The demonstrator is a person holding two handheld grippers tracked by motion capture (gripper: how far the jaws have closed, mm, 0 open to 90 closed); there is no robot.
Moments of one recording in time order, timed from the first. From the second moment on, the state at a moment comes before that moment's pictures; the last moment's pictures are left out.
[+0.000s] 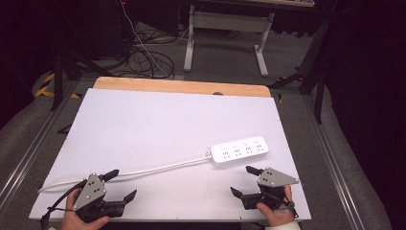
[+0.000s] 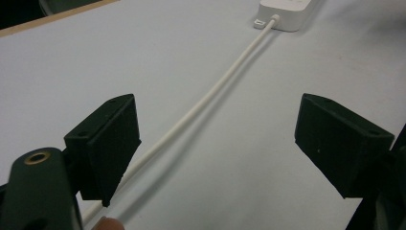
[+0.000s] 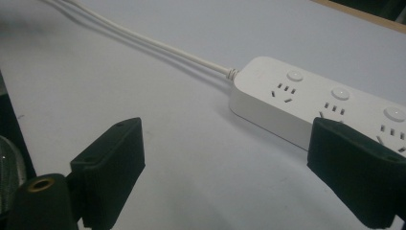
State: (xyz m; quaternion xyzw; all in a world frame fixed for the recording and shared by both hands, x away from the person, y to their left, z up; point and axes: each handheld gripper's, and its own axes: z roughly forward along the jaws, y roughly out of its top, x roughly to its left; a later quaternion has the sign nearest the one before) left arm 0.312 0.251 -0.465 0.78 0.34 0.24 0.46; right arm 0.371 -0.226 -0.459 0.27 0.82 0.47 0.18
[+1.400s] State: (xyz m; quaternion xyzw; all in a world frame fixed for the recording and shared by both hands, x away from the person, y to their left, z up) left arm 0.308 0.251 -0.462 0.79 0.33 0.26 0.45; right arm 0.378 -0.219 -0.432 0.27 0.82 0.47 0.20
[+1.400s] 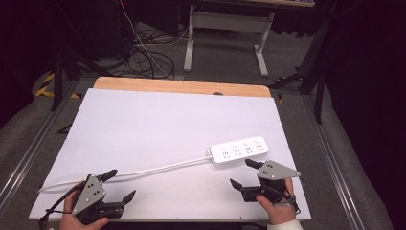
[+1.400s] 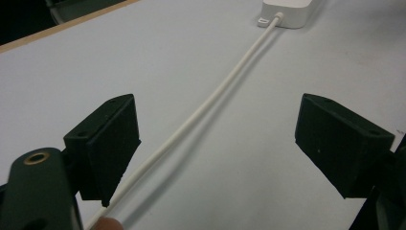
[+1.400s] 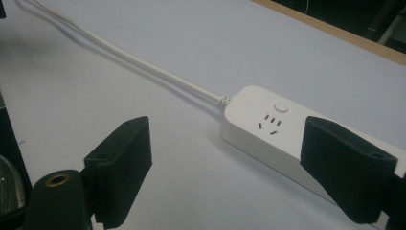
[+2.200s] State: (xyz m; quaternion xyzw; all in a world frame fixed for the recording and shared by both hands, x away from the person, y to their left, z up) left arm 0.308 0.251 -0.463 0.79 0.33 0.26 0.45; right arm 0.409 -0.211 -0.405 0.27 0.81 0.48 0.20
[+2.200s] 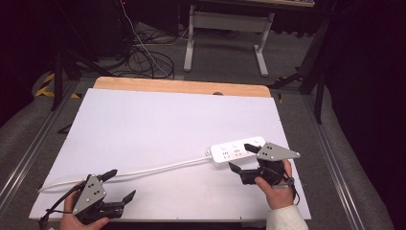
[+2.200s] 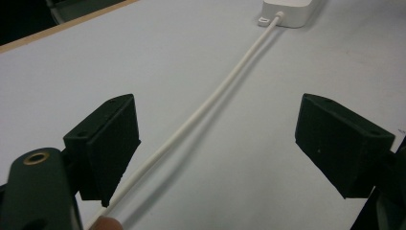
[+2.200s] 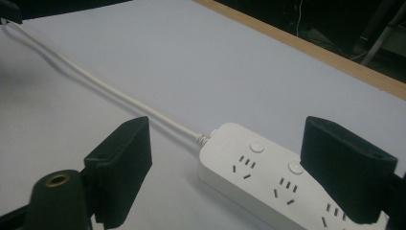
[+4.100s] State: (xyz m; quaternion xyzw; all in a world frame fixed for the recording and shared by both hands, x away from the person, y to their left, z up) left arm 0.309 0.250 -0.464 0.79 0.33 0.26 0.45; right arm 0.480 -0.200 -0.420 0.37 0.80 0.42 0.22
